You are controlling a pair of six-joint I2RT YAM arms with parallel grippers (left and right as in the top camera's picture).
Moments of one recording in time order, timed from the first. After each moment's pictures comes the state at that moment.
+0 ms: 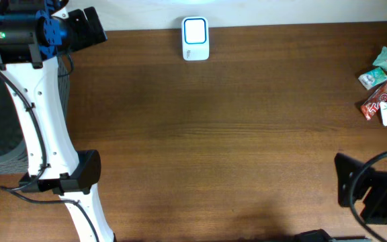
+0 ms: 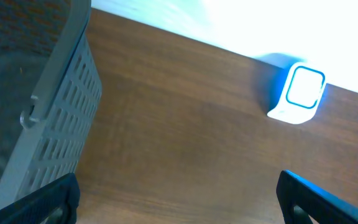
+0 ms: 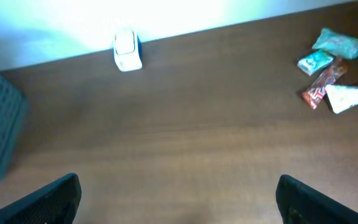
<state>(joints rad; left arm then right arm) 0.00 2.17 2.97 -1.69 -0.06 -0.29 0.16 0.97 2.02 -1.69 0.05 0.29</state>
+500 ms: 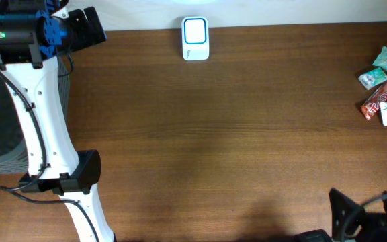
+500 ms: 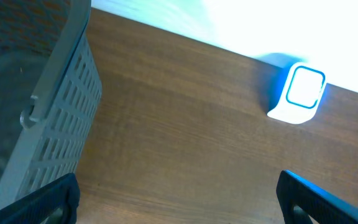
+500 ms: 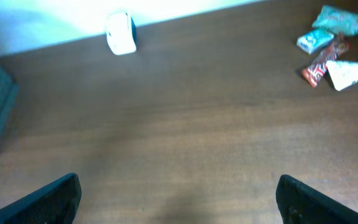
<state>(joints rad) 0.00 2.17 2.97 -1.69 -0.06 -0.29 0.16 0.67 1.68 -1.62 0.05 0.29</state>
